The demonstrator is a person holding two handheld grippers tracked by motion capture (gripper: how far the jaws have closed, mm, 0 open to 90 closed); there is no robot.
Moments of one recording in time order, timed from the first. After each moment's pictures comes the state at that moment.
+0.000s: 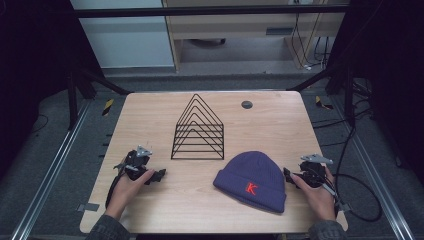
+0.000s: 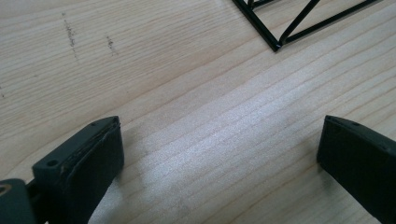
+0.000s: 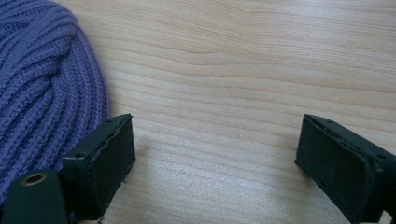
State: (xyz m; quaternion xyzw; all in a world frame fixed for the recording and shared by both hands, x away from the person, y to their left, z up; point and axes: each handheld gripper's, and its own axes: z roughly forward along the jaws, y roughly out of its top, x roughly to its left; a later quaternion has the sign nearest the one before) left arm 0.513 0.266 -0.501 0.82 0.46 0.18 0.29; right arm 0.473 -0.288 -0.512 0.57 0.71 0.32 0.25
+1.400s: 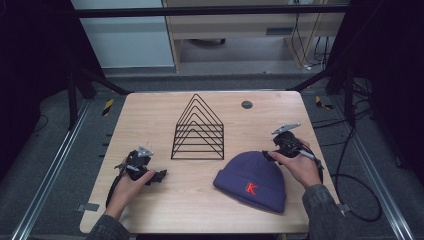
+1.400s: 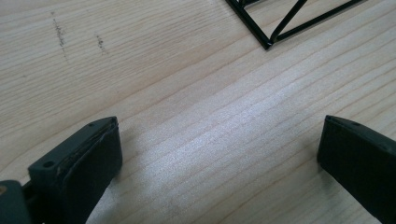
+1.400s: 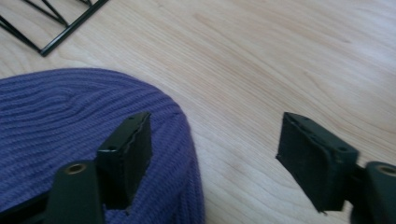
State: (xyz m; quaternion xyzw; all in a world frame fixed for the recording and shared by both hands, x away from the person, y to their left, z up) left arm 0.512 0.263 -0.500 0.83 0.45 0.17 0.29; right arm 0.544 -0.219 -0.444 0.46 0.83 0.27 0.18
